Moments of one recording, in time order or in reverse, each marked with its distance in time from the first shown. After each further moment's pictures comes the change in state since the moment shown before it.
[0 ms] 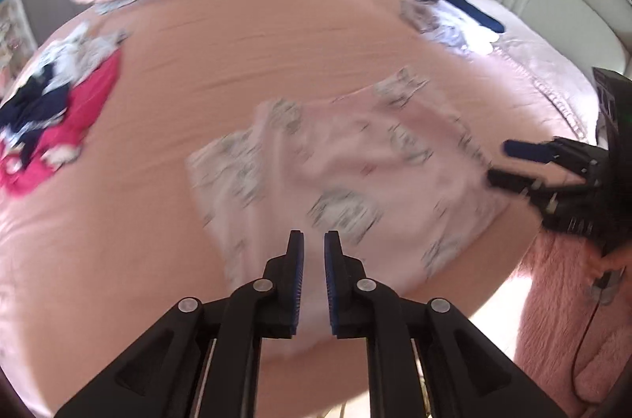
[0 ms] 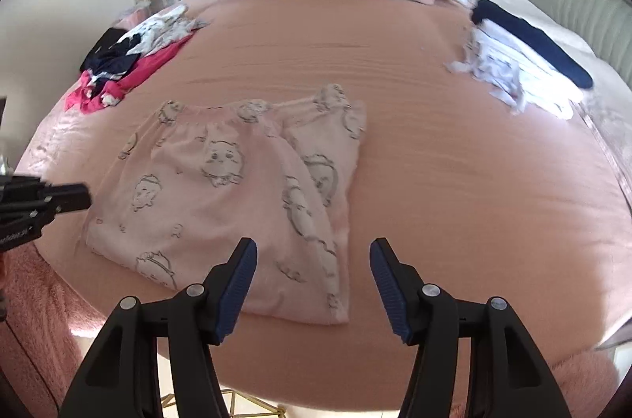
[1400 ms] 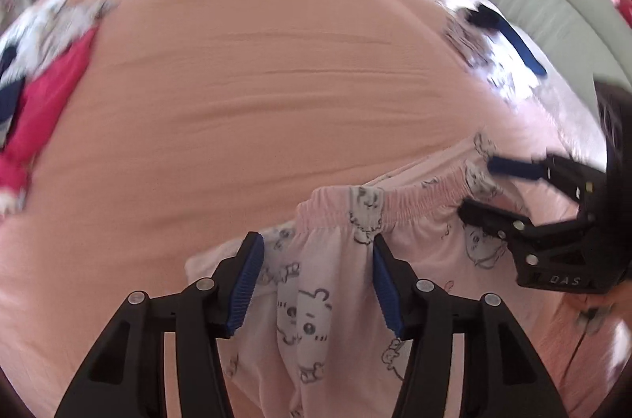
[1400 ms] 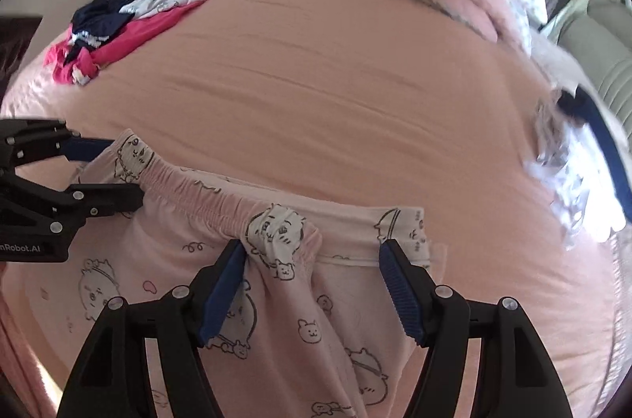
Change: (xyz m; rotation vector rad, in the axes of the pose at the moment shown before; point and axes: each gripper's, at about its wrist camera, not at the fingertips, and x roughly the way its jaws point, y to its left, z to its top) left arm 0.062 0.071 0.065 -0.183 0.061 -0.007; right arm 0.091 0.017 0.104 -0.091 0.114 -0.032
